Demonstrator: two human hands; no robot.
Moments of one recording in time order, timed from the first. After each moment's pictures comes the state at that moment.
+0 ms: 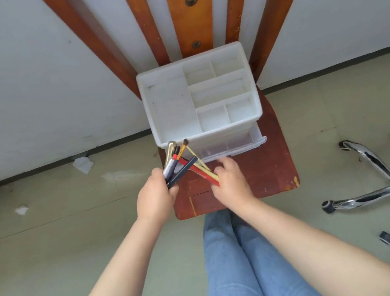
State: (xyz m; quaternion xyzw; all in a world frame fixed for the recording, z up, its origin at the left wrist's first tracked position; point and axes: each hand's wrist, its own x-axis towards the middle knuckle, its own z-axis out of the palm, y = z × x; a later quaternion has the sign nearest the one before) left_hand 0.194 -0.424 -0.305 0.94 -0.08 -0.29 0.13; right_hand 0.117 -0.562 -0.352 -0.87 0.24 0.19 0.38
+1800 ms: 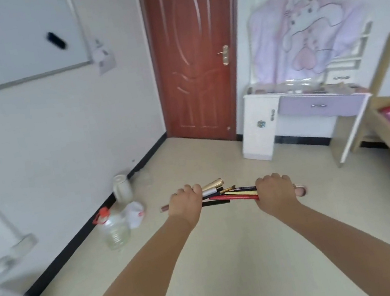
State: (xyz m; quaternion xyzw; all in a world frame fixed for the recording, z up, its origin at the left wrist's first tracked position) left_hand -0.794 -0.383 -0.019 0.07 0.99 -0.11 -0.01; right_hand -0.815 -0.182 -0.029 -0.07 0.99 0.11 -0.07
